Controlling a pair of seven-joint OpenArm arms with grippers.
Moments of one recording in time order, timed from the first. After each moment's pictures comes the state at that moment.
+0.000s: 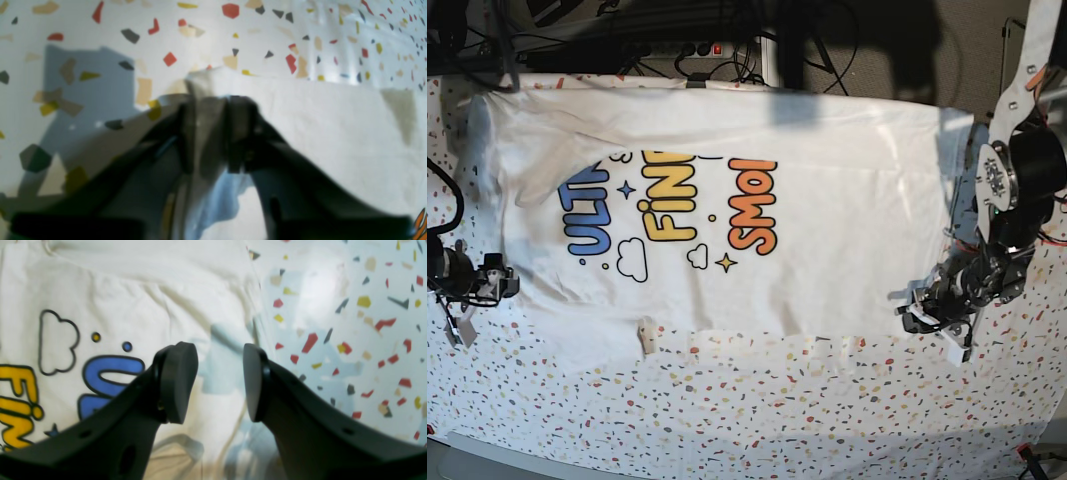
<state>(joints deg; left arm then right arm) -45.2 -13.3 -12.2 5.7 -0.8 -36.2 10.8 28.8 50.9 -25.4 57.1 54.1 19.4 -39.7</state>
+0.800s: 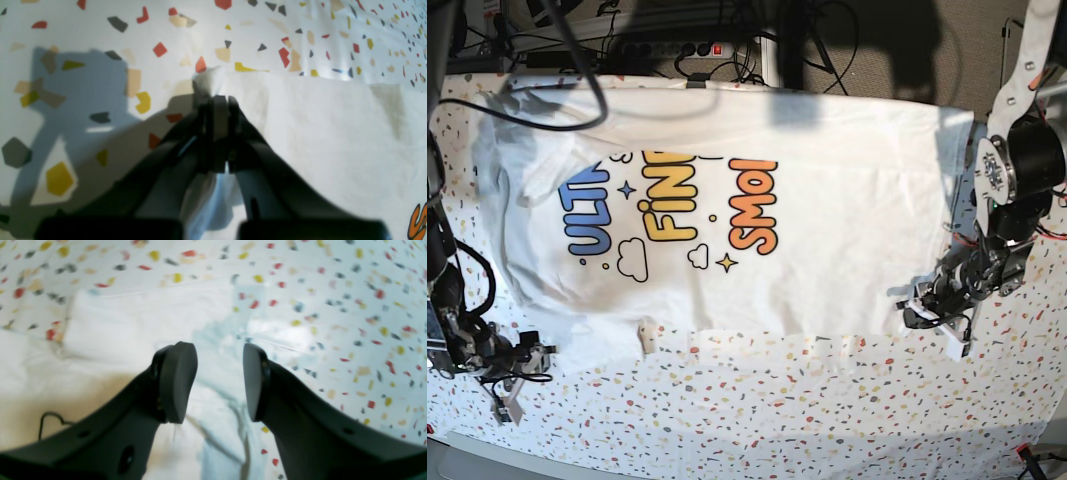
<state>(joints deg) -44.2 -13.2 -12.2 5.8 -1.4 -36.4 9.8 56.7 36.5 -52.3 29.2 47.8 18.3 -29.3</state>
